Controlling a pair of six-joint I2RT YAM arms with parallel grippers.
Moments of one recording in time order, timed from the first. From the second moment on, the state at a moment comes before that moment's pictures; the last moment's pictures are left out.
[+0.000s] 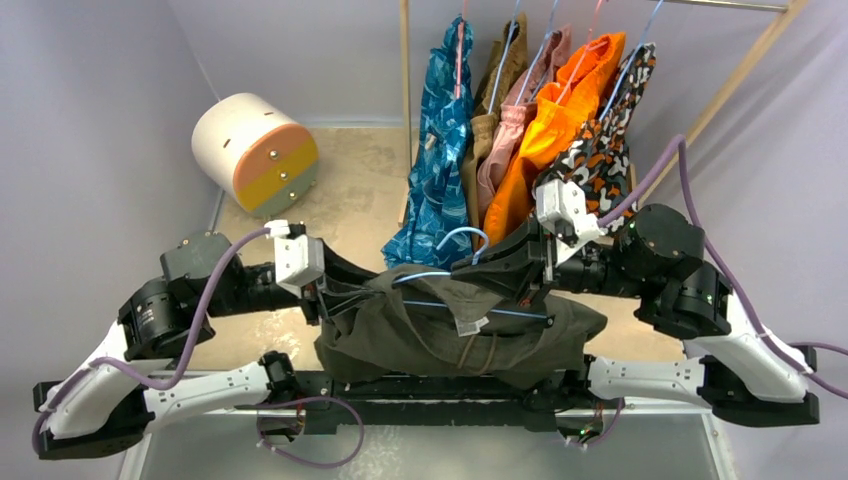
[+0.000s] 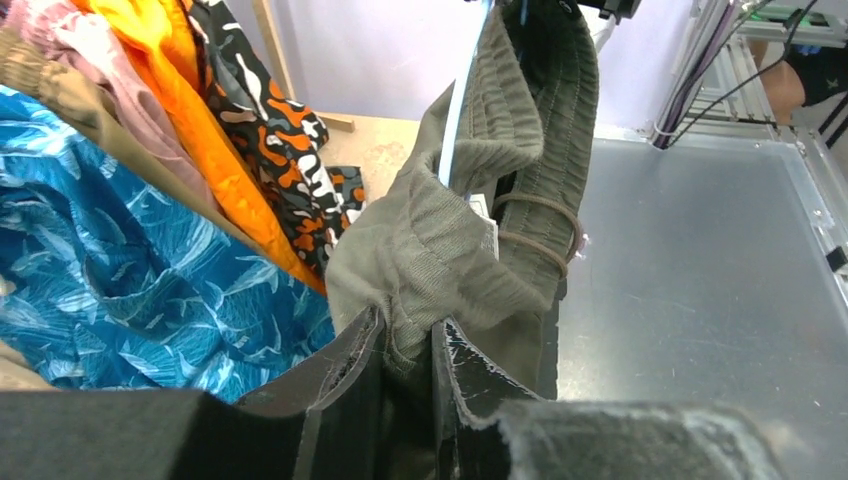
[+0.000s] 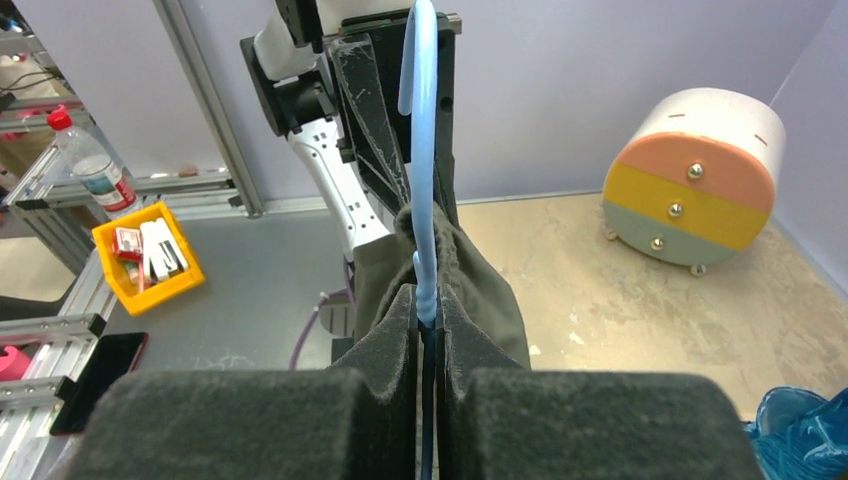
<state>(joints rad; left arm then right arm) -1.06 0.76 1.35 -0.66 0.32 0.04 1.20 0.92 1.53 -0.53 -0.25 0.05</state>
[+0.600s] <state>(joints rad) -1.05 0.44 1.41 -0.52 -0.31 0.02 1.20 1.26 2.24 -0.60 0.05 -0.09</state>
